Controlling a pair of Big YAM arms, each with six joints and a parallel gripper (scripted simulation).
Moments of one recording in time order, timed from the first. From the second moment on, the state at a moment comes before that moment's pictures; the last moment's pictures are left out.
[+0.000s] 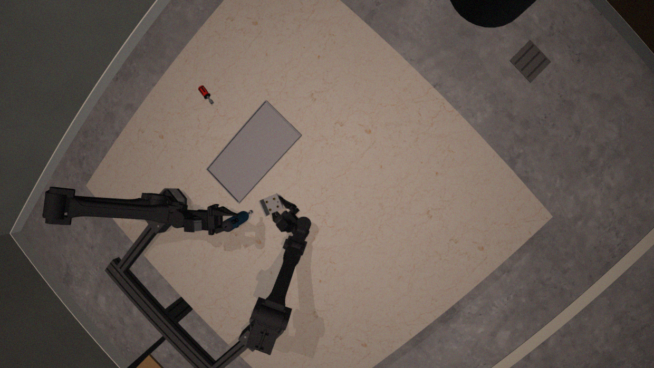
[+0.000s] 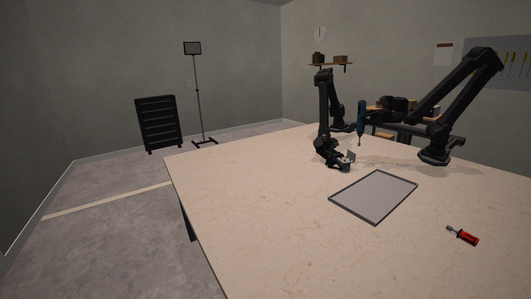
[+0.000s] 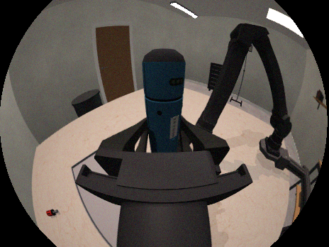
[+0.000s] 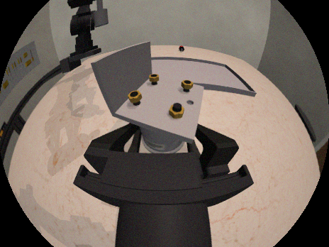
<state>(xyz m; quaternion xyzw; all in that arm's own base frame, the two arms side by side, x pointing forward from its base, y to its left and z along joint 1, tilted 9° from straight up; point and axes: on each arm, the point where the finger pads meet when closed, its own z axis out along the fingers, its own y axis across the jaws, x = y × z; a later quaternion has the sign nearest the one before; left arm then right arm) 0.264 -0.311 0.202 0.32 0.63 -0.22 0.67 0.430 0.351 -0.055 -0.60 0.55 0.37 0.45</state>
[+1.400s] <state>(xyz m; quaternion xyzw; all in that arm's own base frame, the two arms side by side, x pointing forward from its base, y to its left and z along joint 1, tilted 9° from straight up) 0.290 -0.338 0.204 0.32 0.63 -0.22 0.67 0.430 0.351 -0.055 -0.60 0.55 0.37 0.45</state>
